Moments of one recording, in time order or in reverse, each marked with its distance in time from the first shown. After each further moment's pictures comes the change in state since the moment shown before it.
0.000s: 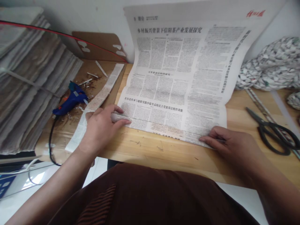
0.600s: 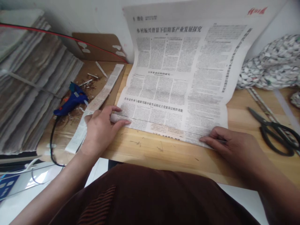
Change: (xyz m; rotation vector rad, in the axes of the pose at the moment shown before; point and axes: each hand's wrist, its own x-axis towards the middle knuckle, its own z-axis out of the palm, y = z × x) left_hand -0.005 -0.001 0.008 0.005 0.076 -0.061; right_hand -0.002 -0.006 -0.002 0.009 -0.019 0.034
